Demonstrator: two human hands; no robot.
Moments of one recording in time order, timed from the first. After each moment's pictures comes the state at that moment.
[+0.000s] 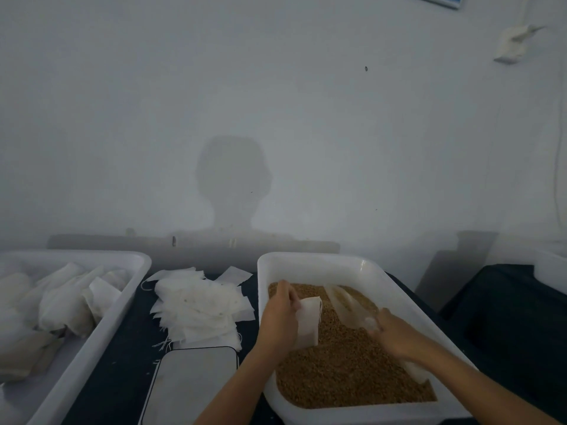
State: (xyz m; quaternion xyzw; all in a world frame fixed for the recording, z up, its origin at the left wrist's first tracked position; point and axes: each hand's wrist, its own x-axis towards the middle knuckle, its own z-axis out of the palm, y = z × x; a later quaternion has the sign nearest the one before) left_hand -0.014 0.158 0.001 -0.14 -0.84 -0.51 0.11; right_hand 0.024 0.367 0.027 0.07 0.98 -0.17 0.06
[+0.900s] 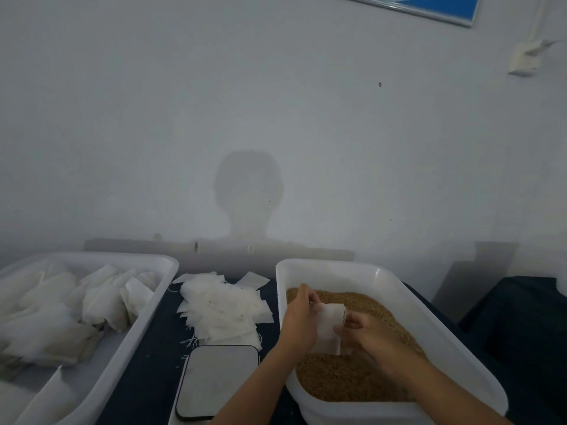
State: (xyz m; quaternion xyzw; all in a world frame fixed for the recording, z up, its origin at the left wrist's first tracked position) left_hand -0.004 0.156 0.007 -0.16 -0.82 -0.55 0.09; right_hand 0.027 0.303 0.015 0.05 0.82 -0.57 0.01
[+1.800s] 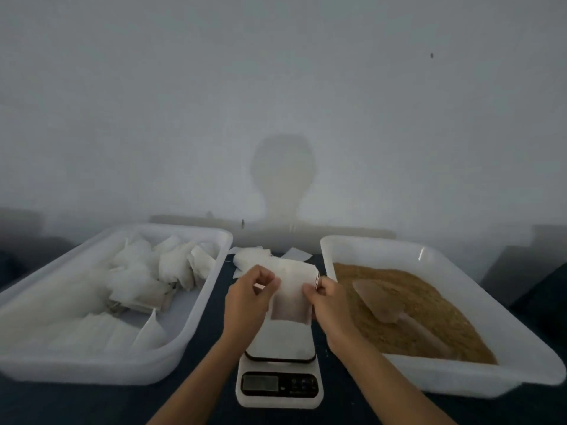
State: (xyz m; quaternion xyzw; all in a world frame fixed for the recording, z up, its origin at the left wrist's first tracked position) left_hand 0.061 -0.006 0.001 -0.04 -0.79 -0.56 0.25; right_hand 0.059 0.134 0.015 0.02 0.79 -0.61 -0.10
